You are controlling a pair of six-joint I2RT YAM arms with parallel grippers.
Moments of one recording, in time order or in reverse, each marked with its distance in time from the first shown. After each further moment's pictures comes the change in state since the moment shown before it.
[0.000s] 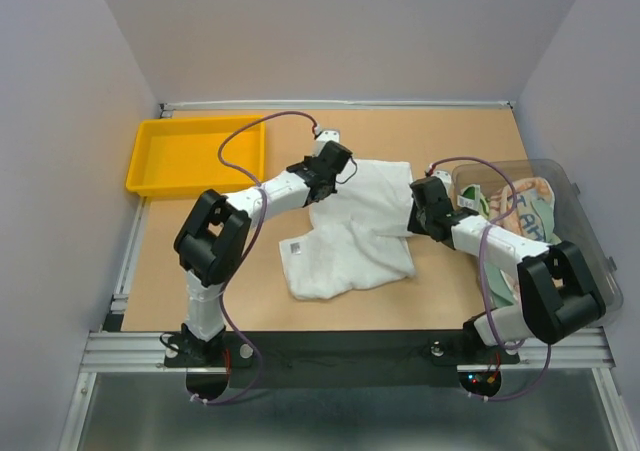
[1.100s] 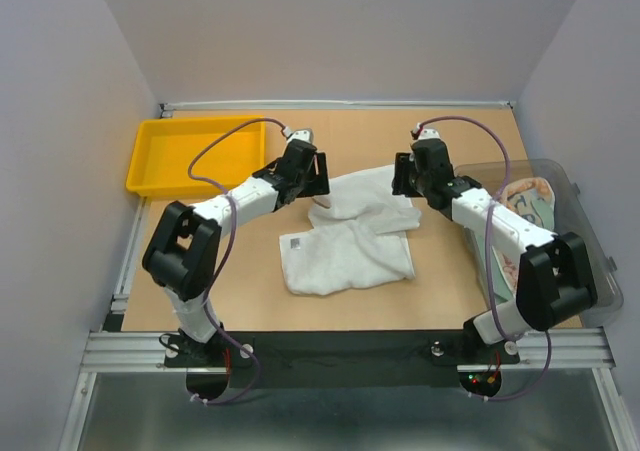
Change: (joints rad) left arm 0.093 -0.244 -0.187 0.058 0.229 -0.080; right arm -0.023 0.030 0.269 -0.008 -0.143 -0.192
